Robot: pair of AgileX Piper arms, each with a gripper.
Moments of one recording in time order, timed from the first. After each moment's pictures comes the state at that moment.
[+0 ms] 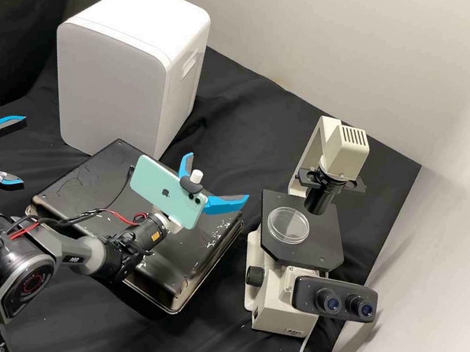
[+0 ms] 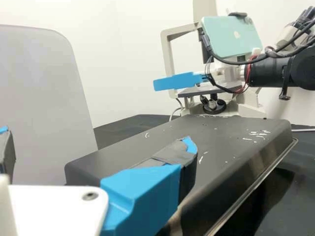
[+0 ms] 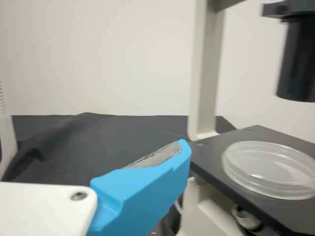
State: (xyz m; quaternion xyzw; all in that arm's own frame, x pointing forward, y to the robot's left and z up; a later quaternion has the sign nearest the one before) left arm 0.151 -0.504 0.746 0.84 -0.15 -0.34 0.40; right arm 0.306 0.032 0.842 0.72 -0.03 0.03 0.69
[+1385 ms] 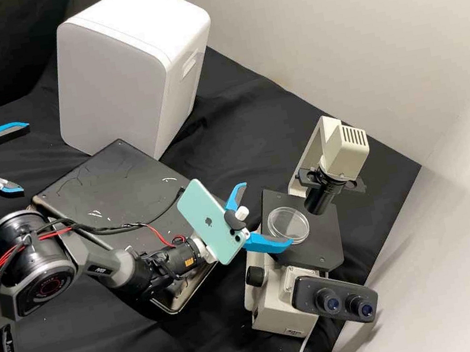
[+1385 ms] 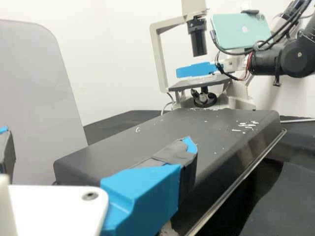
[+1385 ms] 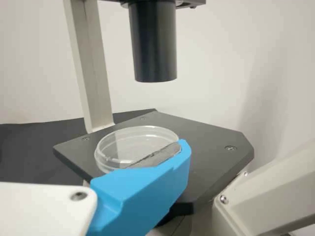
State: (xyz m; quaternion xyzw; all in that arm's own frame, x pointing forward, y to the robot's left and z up) left arm 0.150 -0.504 0.739 0.84 -0.14 -0.36 0.39; right arm 0.318 -0.026 0.890 0.73 -0.15 0.03 0.67
